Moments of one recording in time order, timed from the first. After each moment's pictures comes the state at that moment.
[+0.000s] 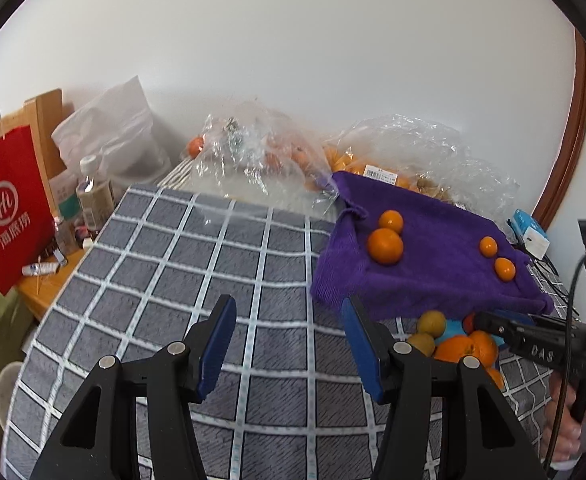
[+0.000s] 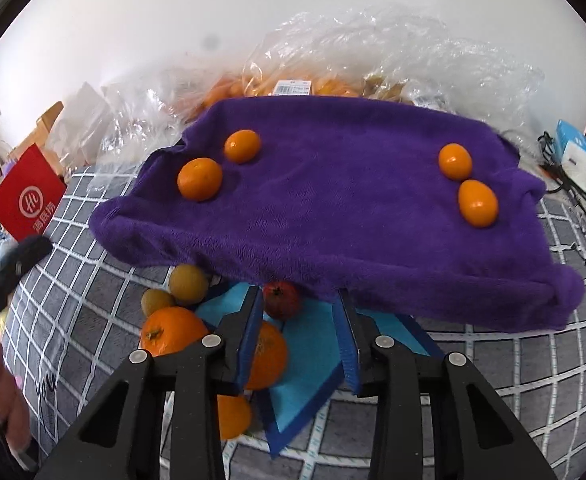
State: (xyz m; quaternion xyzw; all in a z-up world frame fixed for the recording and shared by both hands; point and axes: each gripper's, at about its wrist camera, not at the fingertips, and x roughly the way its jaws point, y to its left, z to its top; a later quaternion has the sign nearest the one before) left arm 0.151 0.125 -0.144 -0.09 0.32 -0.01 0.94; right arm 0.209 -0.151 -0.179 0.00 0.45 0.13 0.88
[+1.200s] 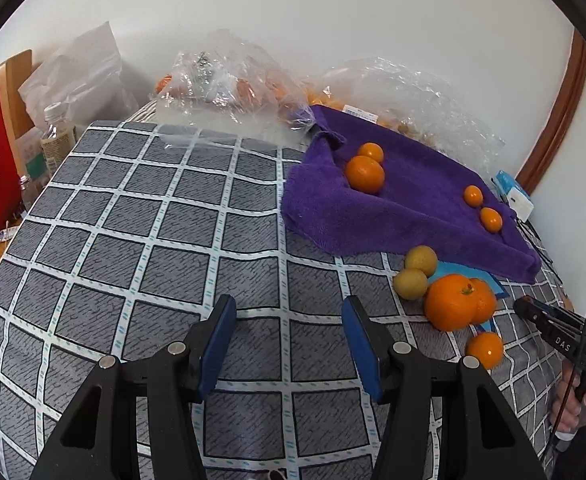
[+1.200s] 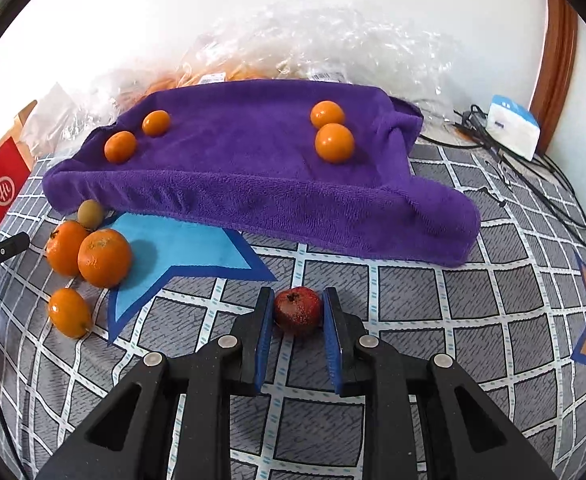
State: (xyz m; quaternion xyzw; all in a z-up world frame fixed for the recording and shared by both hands) left arm 0.154 0.110 -0.176 -0.10 0.40 -0.07 0.91; right arm 0.166 -0.249 -0.189 -0.03 0.42 0.07 0.90
